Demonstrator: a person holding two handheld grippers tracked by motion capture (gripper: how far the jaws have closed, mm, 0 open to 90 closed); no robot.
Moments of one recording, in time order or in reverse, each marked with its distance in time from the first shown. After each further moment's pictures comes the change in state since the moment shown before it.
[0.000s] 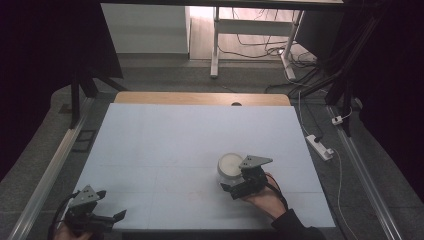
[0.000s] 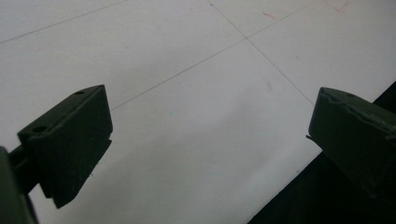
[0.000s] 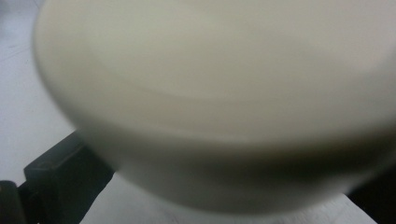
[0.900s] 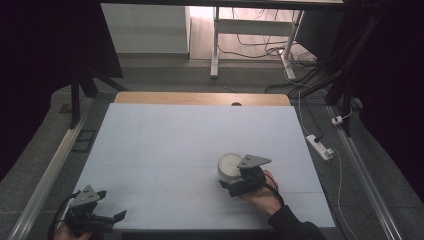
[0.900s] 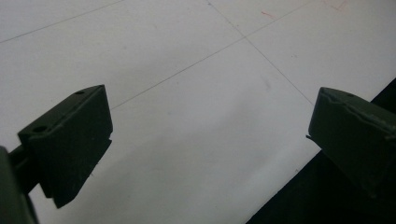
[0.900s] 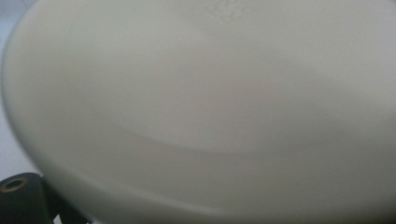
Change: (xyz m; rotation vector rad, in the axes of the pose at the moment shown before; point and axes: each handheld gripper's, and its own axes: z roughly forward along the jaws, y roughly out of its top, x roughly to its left) left arm 0.000 0.000 0.000 0.003 -0.004 0.004; right arm 0.001 0.002 0.004 -0.031 -0.027 -0.036
